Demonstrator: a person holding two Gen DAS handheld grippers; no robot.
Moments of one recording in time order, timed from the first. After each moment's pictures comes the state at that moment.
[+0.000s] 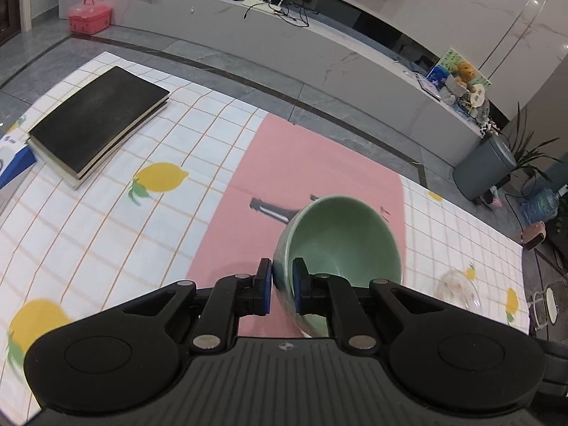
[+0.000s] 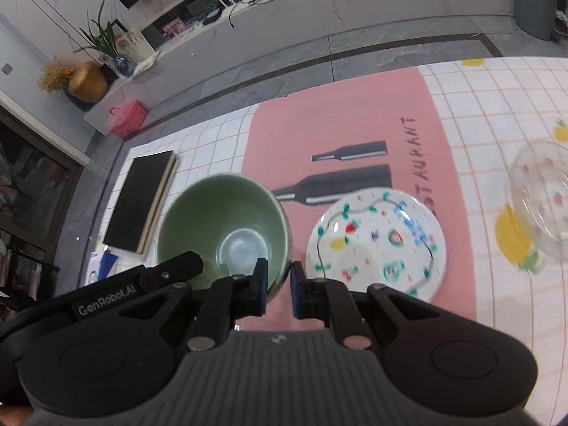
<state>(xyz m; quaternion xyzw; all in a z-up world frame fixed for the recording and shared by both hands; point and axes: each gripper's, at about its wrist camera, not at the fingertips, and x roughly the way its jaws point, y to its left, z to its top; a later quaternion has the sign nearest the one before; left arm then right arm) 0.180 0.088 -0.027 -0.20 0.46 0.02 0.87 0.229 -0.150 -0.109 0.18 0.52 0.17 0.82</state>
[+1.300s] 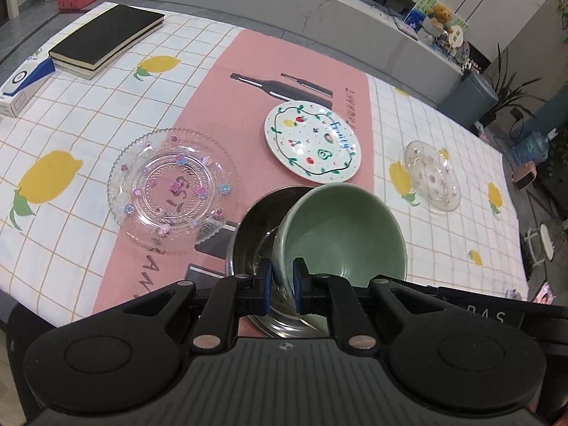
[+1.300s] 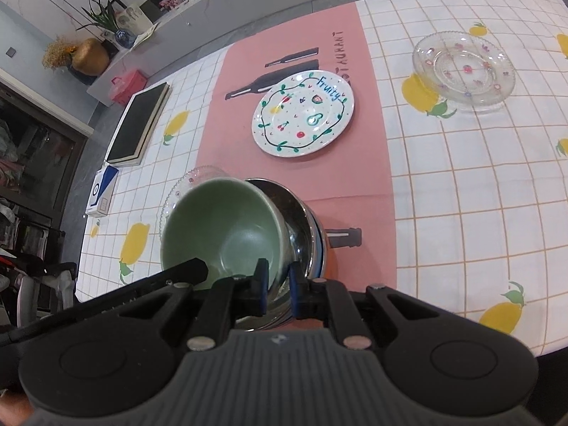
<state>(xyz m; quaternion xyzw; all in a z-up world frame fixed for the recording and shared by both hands) 0.043 0.021 -0.056 -0.17 0.51 -0.01 0.84 0.093 -0.233 -0.134 0.17 0.56 0.18 0.79</state>
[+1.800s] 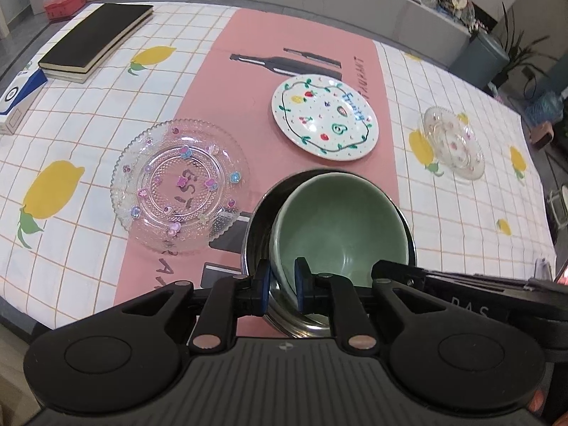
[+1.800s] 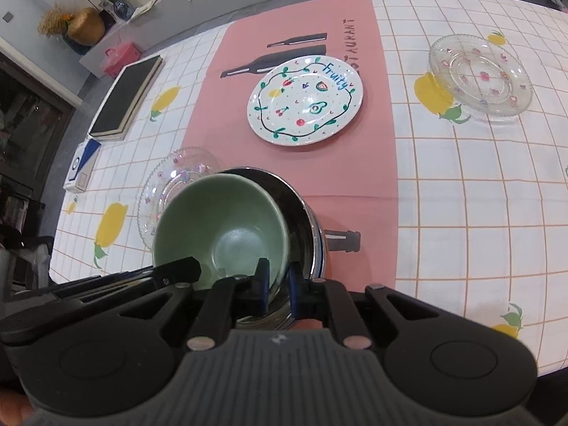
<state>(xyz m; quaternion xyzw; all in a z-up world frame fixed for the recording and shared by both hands) 0.058 0.015 -0.070 -0.11 0.55 -0.01 0.82 0.106 -0.212 -0.148 0.11 0.58 0.18 0.79</state>
